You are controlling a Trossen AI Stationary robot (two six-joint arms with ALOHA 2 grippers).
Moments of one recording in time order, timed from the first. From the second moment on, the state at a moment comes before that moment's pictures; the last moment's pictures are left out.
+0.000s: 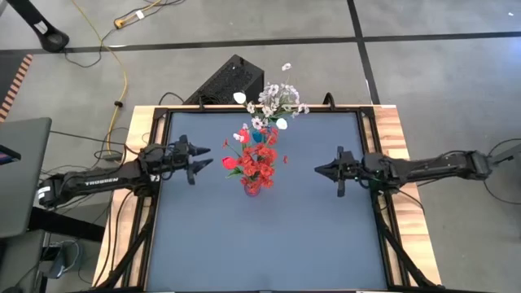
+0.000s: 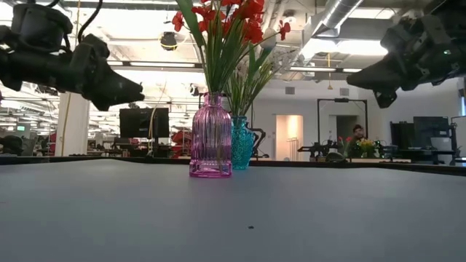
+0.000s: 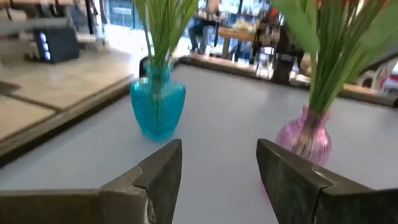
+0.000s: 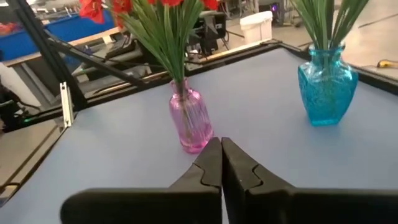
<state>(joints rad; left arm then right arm) 0.40 0.50 0.02 0.41 0.10 -0.12 0.00 0.51 0.10 0.29 0.11 0.28</state>
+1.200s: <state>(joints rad) 0.40 0.01 0.02 0.01 0.05 -0.24 0.03 0.01 0.01 0.03 0.05 0.11</state>
